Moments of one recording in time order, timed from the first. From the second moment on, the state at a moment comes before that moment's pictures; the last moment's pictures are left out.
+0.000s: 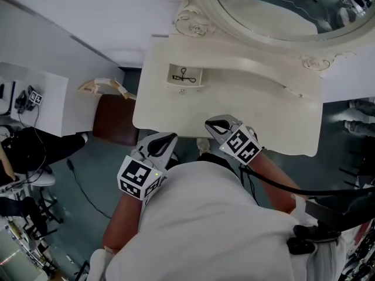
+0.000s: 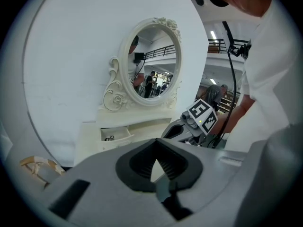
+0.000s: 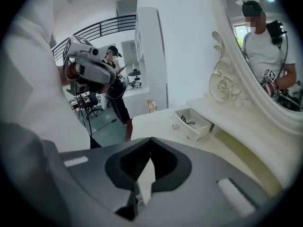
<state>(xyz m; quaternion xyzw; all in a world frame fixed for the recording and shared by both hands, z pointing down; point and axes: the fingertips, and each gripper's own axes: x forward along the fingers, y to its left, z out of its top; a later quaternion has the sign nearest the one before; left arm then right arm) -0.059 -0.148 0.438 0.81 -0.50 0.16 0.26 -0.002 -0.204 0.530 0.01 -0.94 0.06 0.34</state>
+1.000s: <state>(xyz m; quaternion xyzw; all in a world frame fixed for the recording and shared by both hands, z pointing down) -0.123 -0.003 0.435 0.84 -0.47 0.14 0.24 -0.060 -0.073 0.498 0.08 -0.94 0.02 0.33</state>
